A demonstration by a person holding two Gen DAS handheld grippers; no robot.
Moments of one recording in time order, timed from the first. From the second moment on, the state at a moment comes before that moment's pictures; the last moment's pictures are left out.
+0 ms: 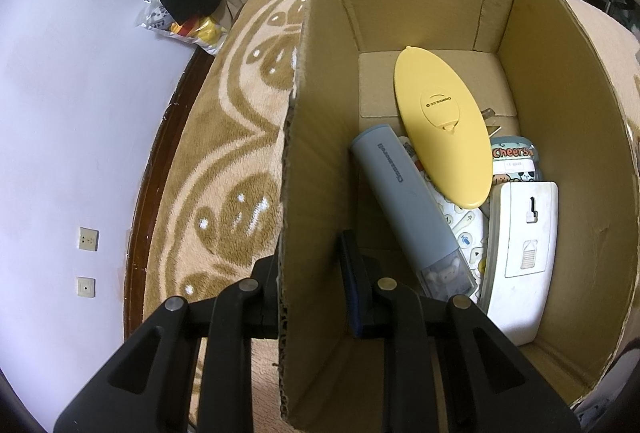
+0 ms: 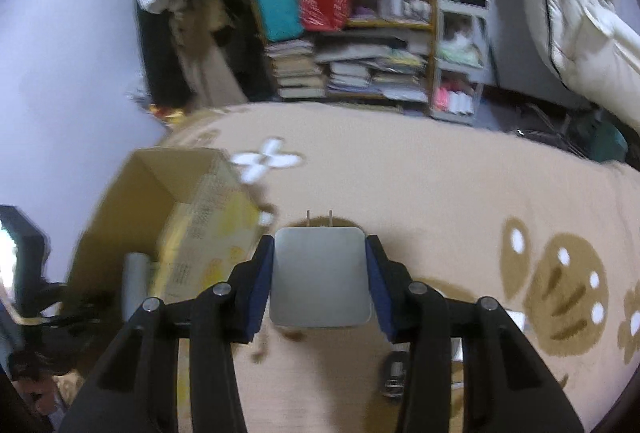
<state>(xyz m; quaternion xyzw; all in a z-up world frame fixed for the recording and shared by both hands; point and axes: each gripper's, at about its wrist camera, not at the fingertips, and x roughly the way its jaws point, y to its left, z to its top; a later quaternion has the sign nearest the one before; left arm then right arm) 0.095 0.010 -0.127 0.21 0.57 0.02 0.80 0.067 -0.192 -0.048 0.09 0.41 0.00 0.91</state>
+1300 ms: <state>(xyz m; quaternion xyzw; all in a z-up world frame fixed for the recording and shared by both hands) 0.098 0.009 -0.127 0.20 0.57 0.01 0.80 0.056 -0.093 -0.052 0.06 0.40 0.16 0.90</state>
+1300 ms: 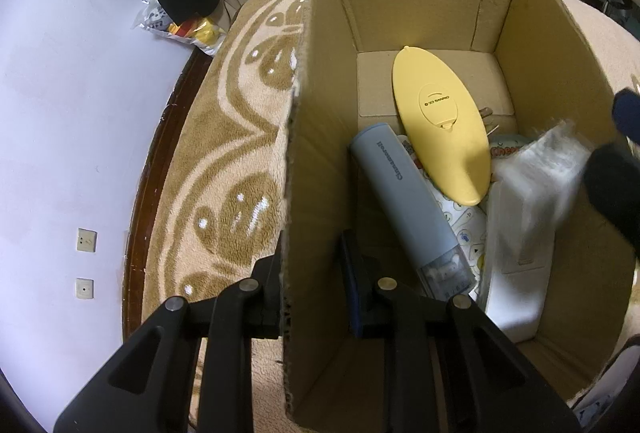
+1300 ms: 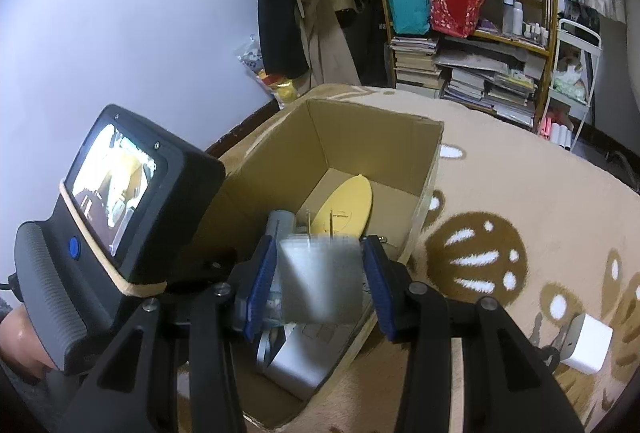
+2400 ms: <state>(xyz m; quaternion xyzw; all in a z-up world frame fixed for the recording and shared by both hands) 0.100 0.017 -0.127 0.20 0.57 0.01 0.80 0.041 -0.238 -0.094 0.15 0.49 -0.08 0.86</state>
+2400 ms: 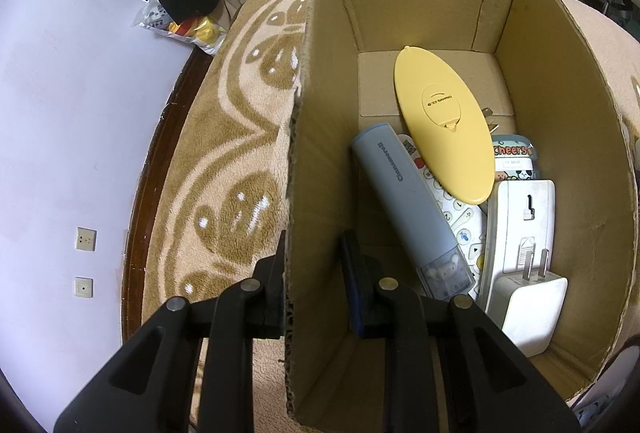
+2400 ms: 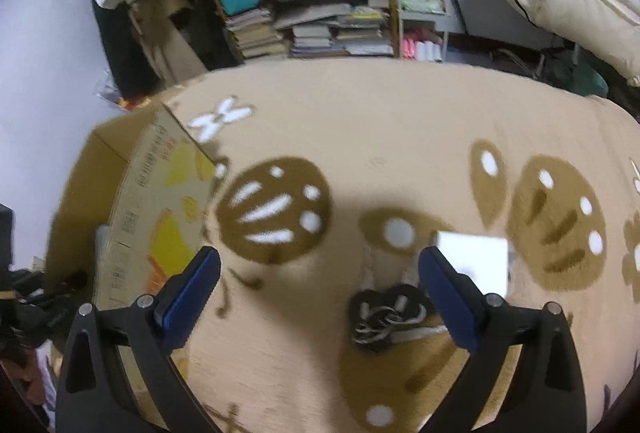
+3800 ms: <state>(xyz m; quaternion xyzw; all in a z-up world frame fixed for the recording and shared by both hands) 0.098 0.015 -0.125 0.20 0.57 0.01 0.80 0.038 -0.247 -0.147 0.14 0.54 -0.09 0.82</state>
